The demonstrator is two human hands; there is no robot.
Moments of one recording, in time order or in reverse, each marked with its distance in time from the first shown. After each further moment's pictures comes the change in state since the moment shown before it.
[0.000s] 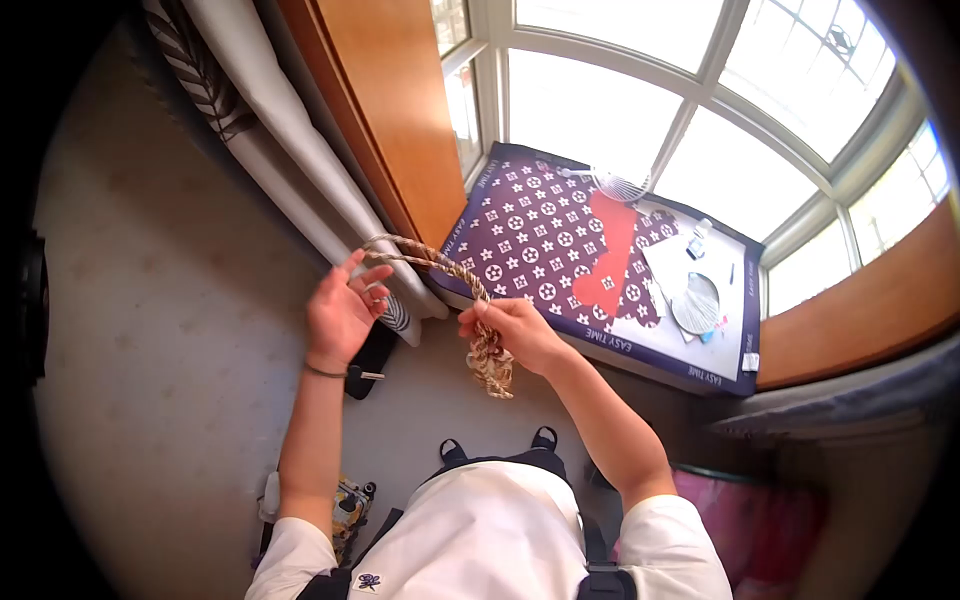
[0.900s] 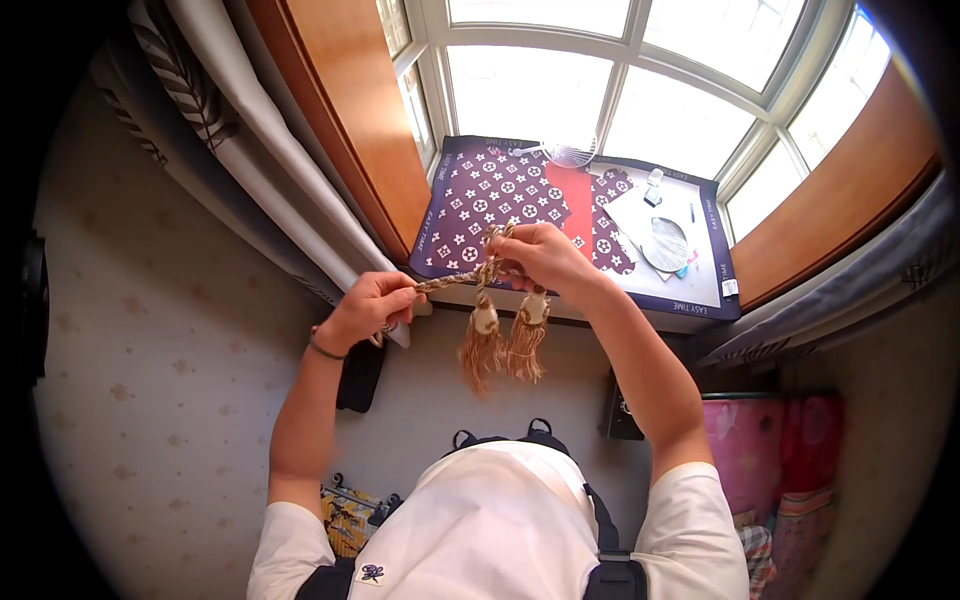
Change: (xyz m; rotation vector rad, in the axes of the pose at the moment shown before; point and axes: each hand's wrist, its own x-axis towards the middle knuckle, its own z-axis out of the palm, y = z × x) left_hand -0.039 0.018 0.017 0.950 -0.474 -0.289; right_hand -0.075 -0.060 0.064 -0.364 0.363 -0.003
